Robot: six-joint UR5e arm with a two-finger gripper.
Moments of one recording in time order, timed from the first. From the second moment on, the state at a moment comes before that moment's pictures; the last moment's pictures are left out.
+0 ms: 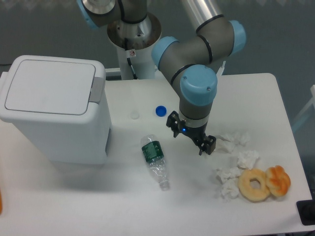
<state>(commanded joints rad) 2.49 -1.93 -1.57 -1.16 1.53 1.03</state>
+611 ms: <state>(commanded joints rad) 2.43 -1.73 -1.58 -1.34 1.36 0.77</state>
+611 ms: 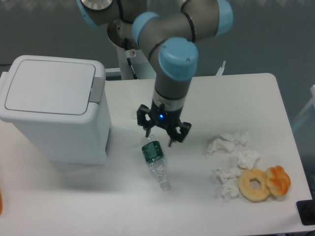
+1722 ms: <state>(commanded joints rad) 2.49 -1.56 -1.58 -1.51 1.09 0.66</state>
